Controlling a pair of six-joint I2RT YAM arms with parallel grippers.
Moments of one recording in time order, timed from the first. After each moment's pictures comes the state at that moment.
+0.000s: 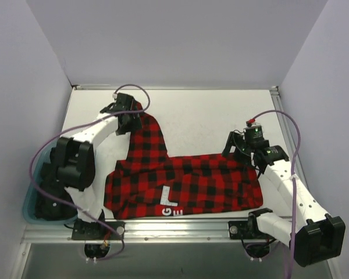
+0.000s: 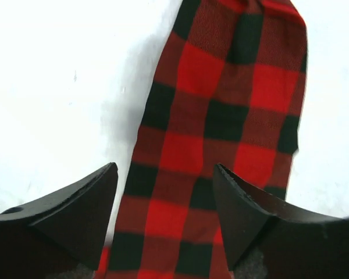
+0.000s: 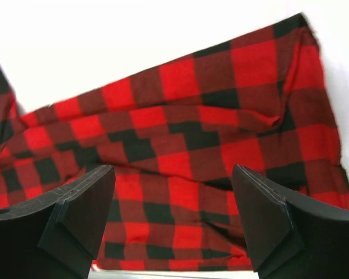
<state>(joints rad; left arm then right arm) -0.29 1.77 1.34 -0.55 -0.17 -0.51 0.24 1.07 0.83 -0.69 0.05 0.51</state>
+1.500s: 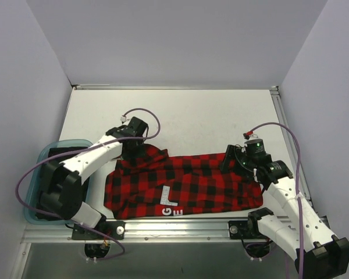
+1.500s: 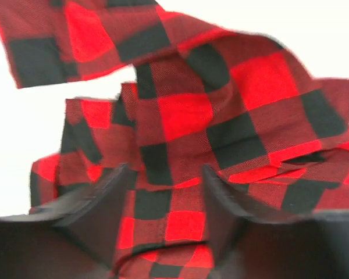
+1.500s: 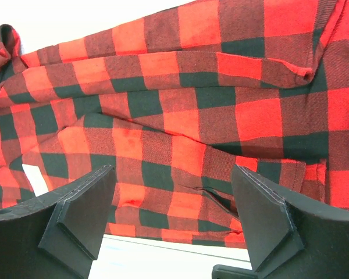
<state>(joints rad) -0.54 1.53 1.09 -0.76 -0.32 -0.66 0.30 0.86 0.68 -0.72 -0.04 0.49</state>
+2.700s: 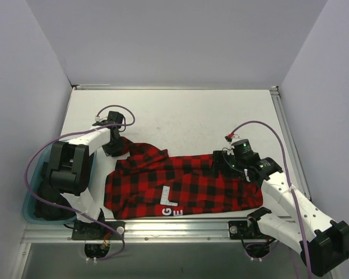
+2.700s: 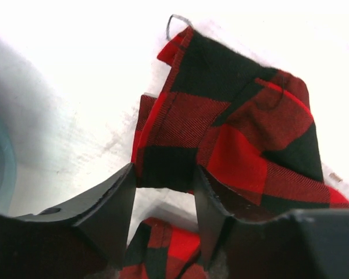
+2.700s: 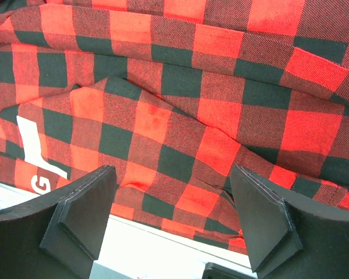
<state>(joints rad) -0.19 1.75 1.09 -0.59 -0.35 -0.68 0.46 0.94 0.68 -0.67 -0.09 0.39</state>
